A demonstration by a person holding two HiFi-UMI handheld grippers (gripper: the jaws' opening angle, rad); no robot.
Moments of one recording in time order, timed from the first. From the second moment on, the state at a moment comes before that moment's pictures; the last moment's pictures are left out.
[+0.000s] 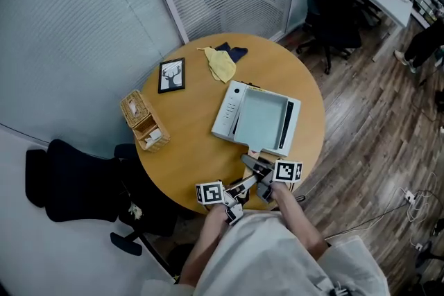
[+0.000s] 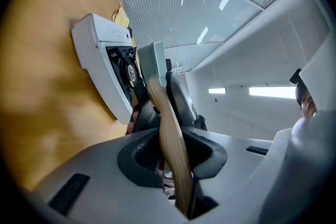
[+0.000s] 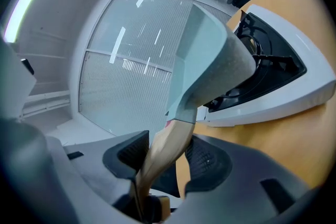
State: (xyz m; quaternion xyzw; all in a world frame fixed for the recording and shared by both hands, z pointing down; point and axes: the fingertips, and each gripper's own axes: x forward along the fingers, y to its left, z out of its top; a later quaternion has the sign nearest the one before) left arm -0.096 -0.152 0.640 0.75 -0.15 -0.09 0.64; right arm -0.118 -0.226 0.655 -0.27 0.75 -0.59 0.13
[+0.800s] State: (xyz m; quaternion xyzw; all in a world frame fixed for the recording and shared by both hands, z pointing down) left arm -0.092 -0.185 0.675 0.72 -0.12 -0.06 0.68; right arm -0.110 -0.261 0.693 -0.31 0.72 -0.60 0.13
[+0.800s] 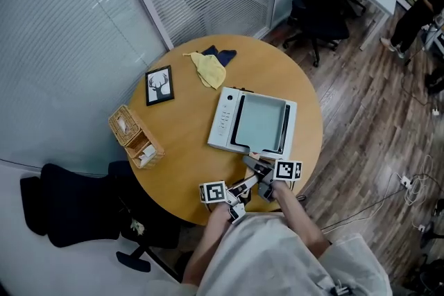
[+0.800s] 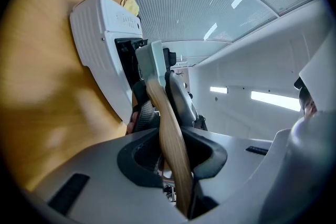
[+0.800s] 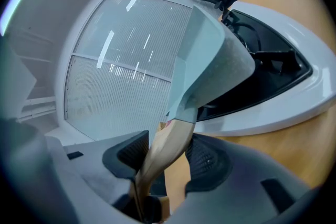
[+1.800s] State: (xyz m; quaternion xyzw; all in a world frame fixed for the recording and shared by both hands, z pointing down) left arm -0.079 -0.190 0.673 0.74 -0.13 -0.05 0.66; right arm -0.087 -0.246 0.693 -0.33 0.70 -0.62 0.15
